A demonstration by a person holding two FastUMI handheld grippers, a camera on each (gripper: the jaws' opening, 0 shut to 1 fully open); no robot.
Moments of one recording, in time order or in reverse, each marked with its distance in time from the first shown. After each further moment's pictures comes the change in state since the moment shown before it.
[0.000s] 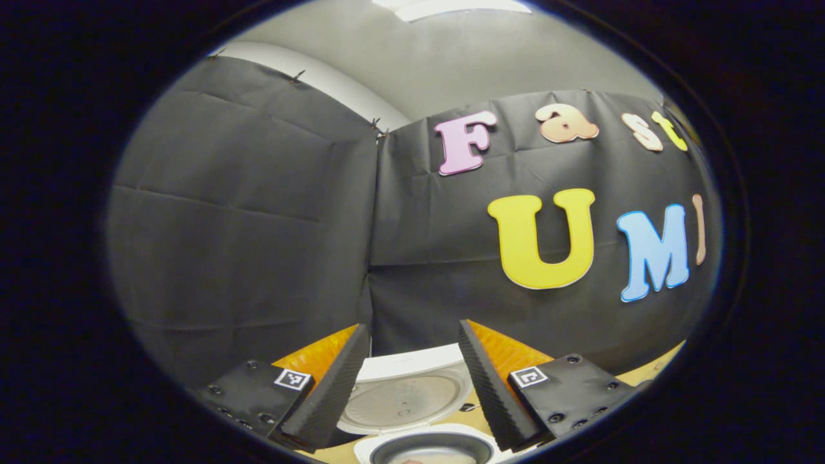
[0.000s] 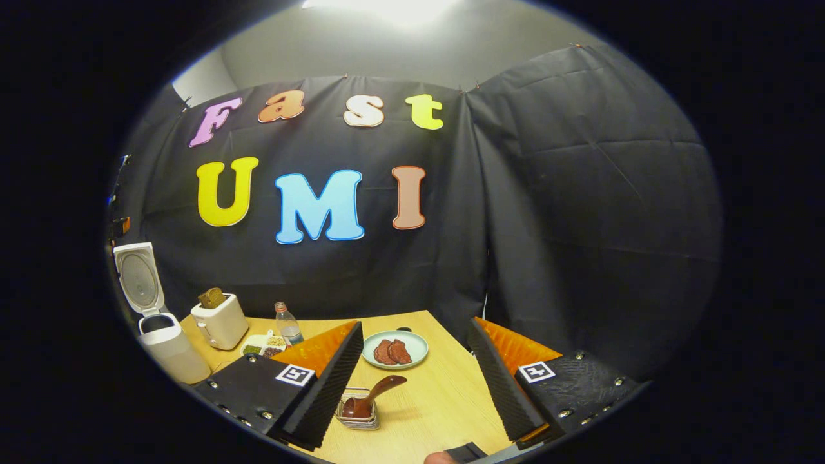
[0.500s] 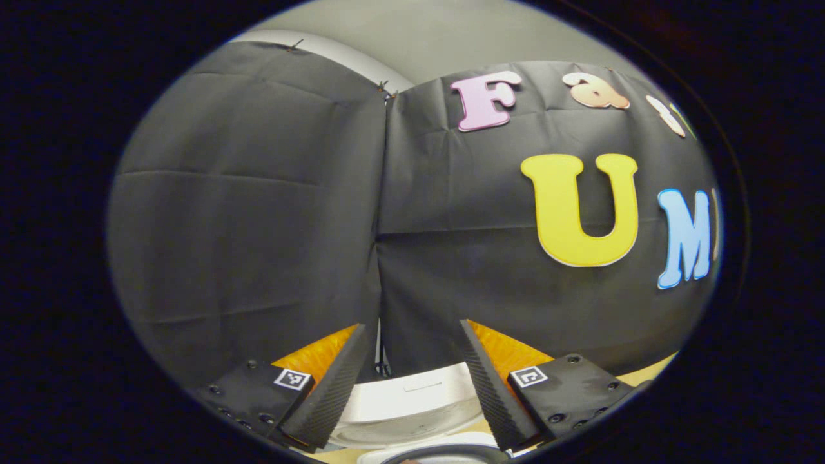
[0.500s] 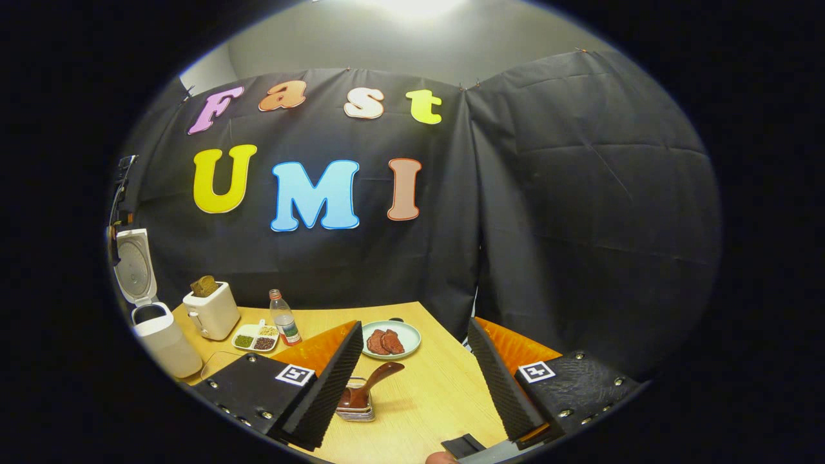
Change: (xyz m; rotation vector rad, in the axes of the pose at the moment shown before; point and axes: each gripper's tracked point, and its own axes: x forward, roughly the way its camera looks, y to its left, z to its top) left arm 0.101 0.020 -0.062 -0.011 0.185 0.037; right arm -0.011 0.006 -0.011 -0.042 0.027 -0.038
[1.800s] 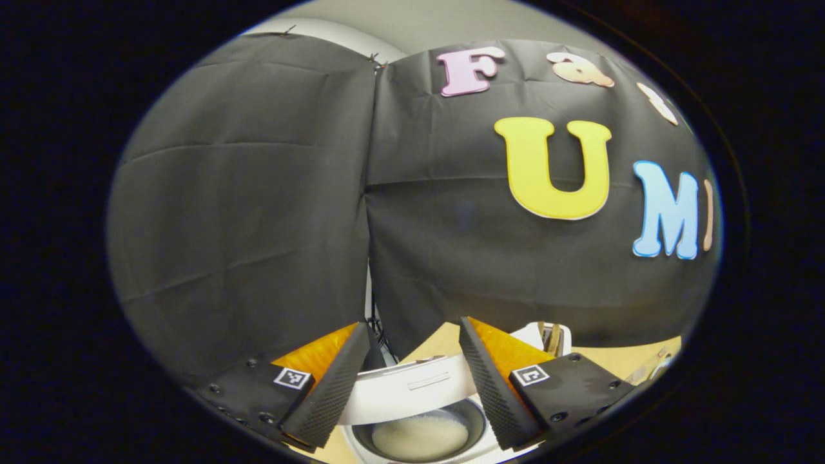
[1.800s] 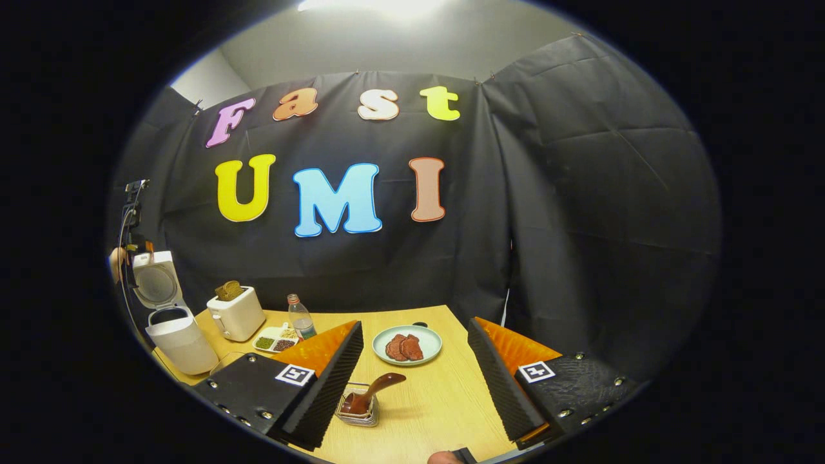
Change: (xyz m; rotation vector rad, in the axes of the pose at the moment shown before) left arm -0.106 -0.059 -0.064 0.020 0.192 -0.044; right arm 0.031 -0.022 0.005 0.037 -0.001 0.191
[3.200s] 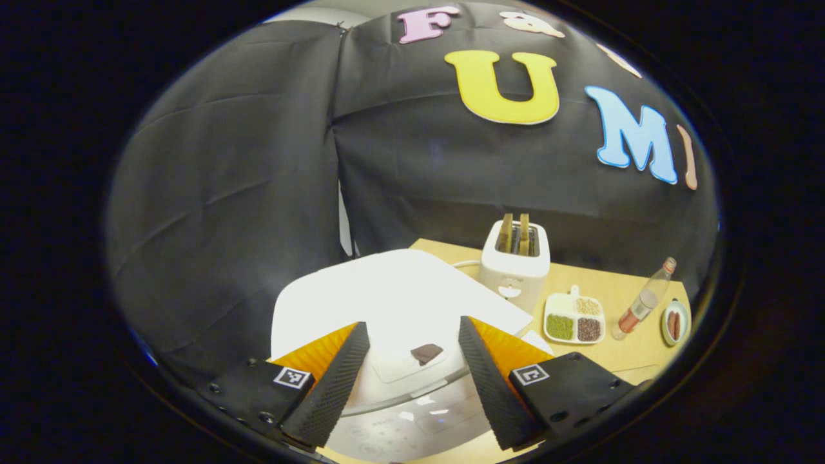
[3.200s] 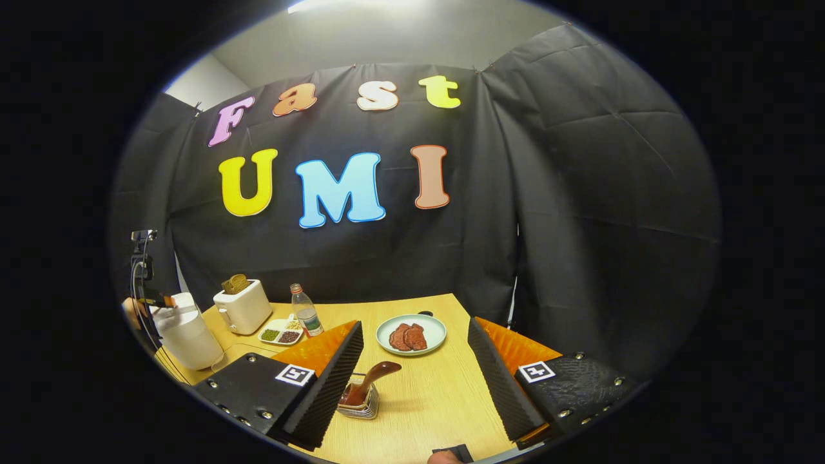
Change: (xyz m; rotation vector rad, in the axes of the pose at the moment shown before) left arm -0.056 -0.054 -0.188 0.069 0.266 -0.077; right arm 0.005 -0.008 -0.022 0.022 0.045 0.050
